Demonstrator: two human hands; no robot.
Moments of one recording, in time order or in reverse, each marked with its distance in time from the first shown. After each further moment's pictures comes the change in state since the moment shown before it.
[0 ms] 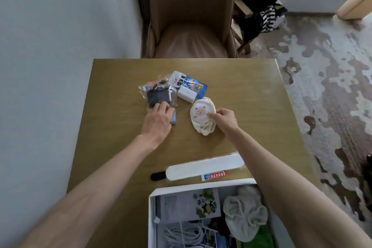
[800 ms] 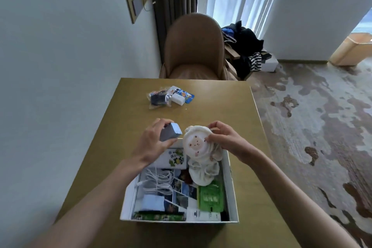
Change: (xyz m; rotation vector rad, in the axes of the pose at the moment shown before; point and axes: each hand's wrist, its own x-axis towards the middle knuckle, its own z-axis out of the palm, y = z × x) left_hand -0.194 0.146 -0.121 -0.581 0.314 -0.064; right_hand -0.224 0.055 -0.159 0.106 -0.584 -0.461
